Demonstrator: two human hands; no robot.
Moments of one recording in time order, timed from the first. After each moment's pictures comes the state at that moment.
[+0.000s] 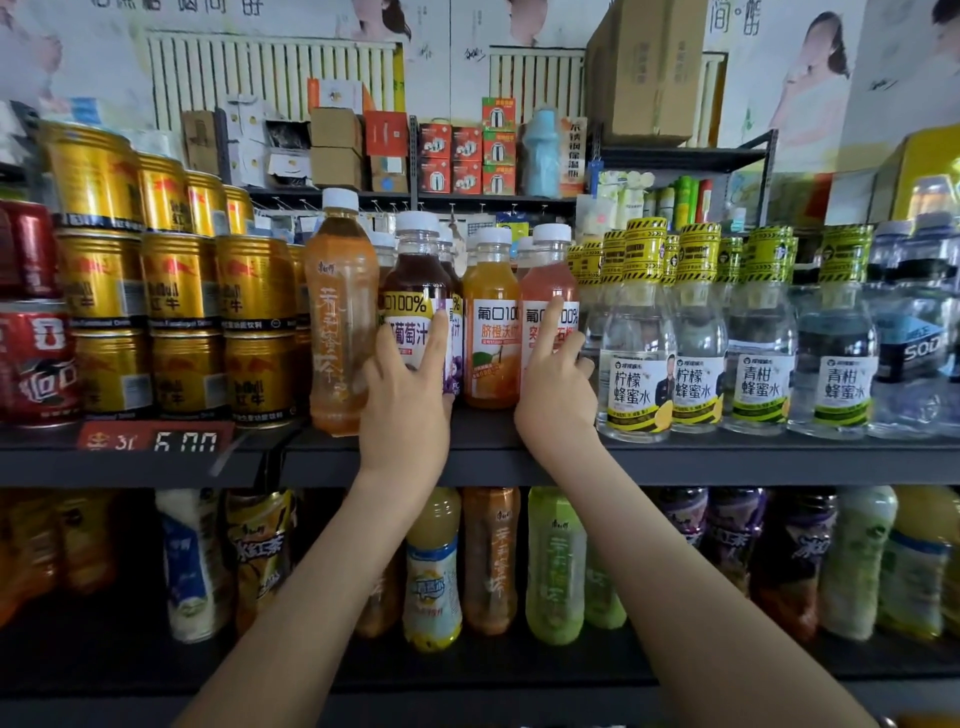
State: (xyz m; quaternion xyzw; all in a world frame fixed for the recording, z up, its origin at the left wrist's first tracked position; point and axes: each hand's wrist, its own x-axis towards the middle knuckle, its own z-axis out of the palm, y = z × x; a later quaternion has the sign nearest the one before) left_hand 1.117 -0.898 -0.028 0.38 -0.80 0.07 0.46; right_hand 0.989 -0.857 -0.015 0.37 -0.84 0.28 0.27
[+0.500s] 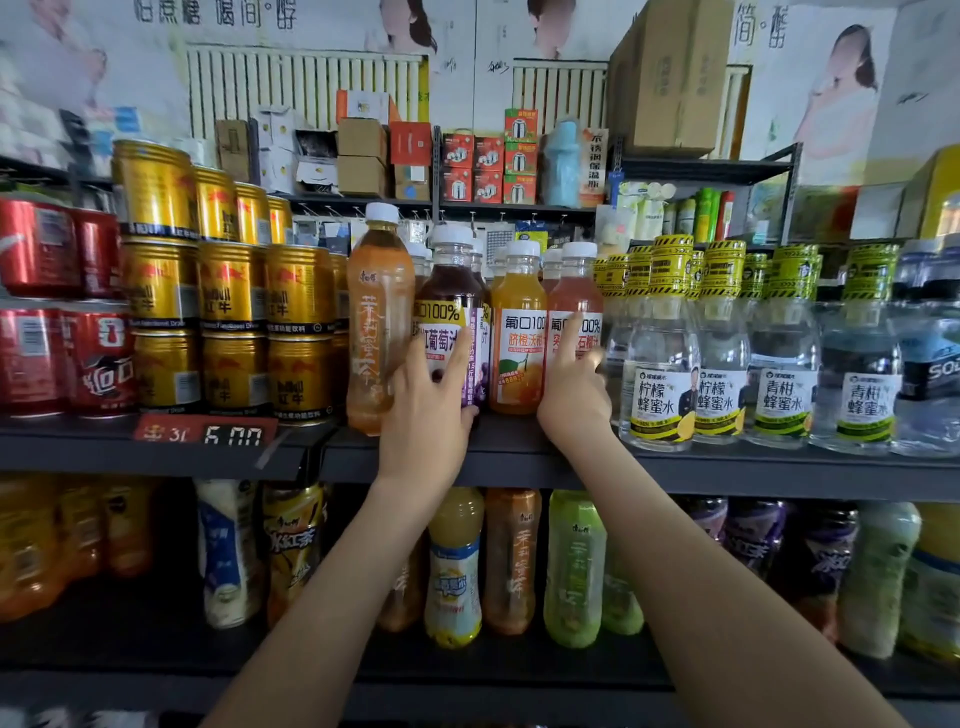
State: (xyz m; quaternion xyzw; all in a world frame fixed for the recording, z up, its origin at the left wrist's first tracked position) left_hand 1.131 -0.902 -0.033 0.35 -0.82 0.05 0.44; right_hand 0.987 -0.864 -0.006 0.37 -0.86 0.30 0.18
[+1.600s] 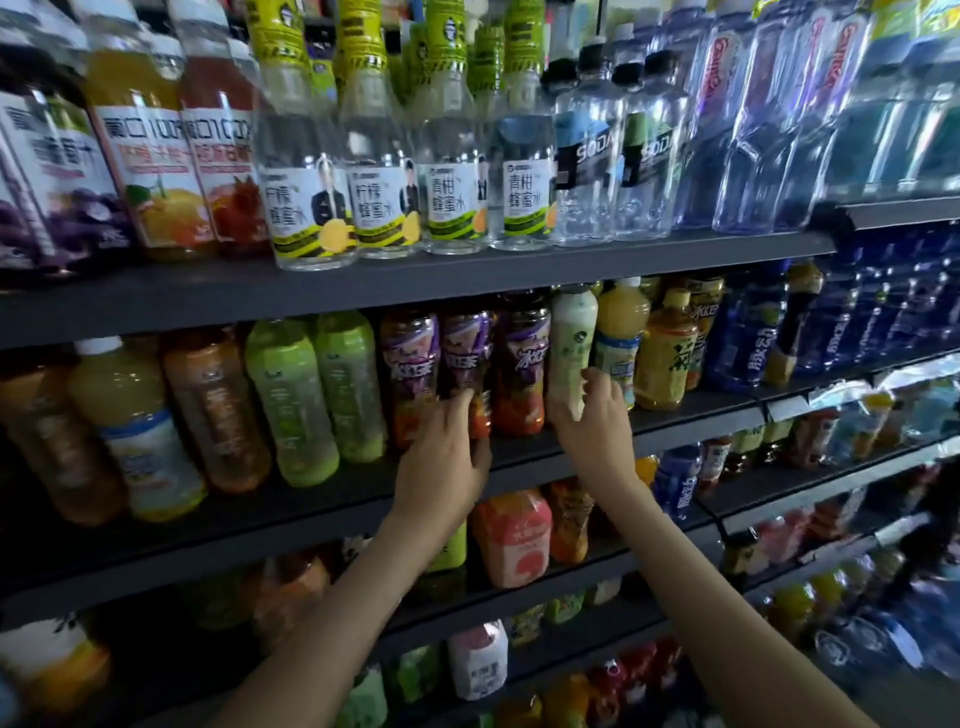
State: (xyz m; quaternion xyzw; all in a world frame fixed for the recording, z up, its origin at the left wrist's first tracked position) left_hand 0.936 -0.701 -0.215 0.19 -0.91 -0.14 0.34; right_hand 0.809 -0.587 -0.204 0.27 -0.83 0.48 0.12
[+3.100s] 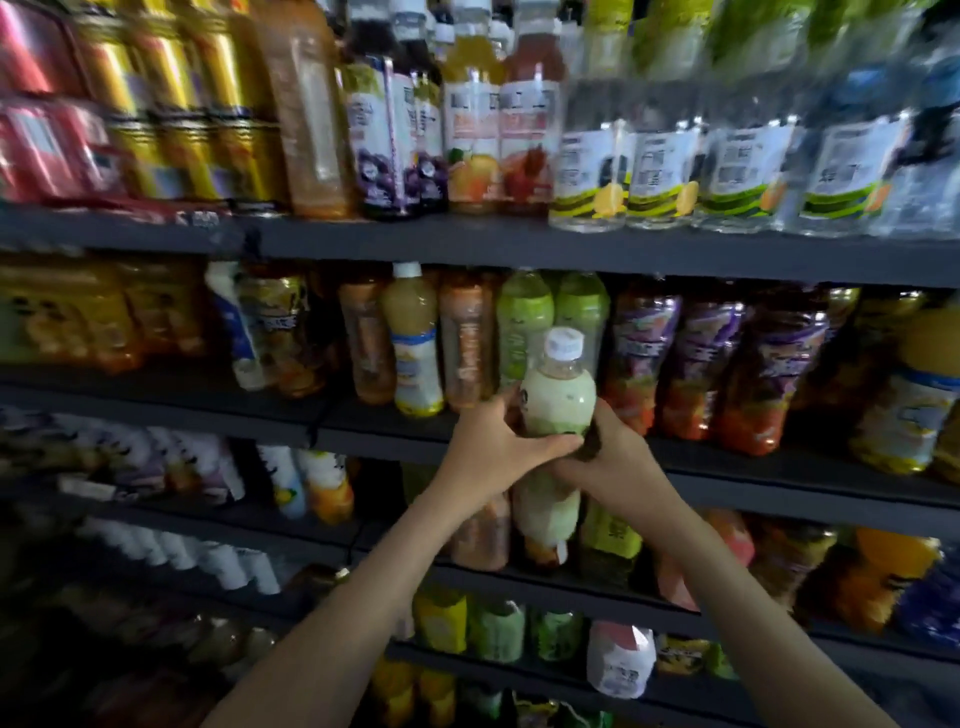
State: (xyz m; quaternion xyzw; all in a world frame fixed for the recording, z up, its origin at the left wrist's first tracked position) left_hand 1.079 -0.747 -0.190 0.31 -0.77 -0.42 0.36; right_hand 0.946 -0.670 -0.201 0.57 -0.65 0.47 -0.17
